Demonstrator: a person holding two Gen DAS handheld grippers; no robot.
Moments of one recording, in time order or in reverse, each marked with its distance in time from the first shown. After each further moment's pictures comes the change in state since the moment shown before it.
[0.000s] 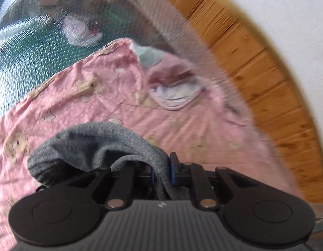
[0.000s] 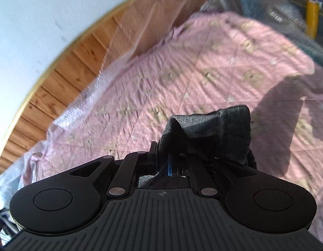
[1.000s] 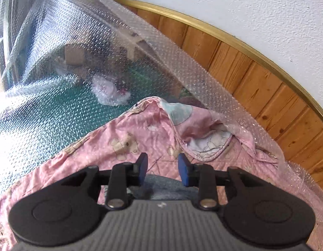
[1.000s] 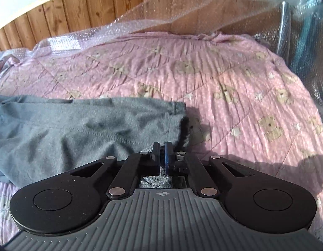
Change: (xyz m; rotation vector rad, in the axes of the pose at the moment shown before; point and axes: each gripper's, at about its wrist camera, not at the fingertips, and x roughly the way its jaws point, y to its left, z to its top) left arm -0.053 0.013 -0.005 0.021 -0.340 0.115; right arm 0.045 -0.020 -0.032 -0.616 -0.110 -0.104
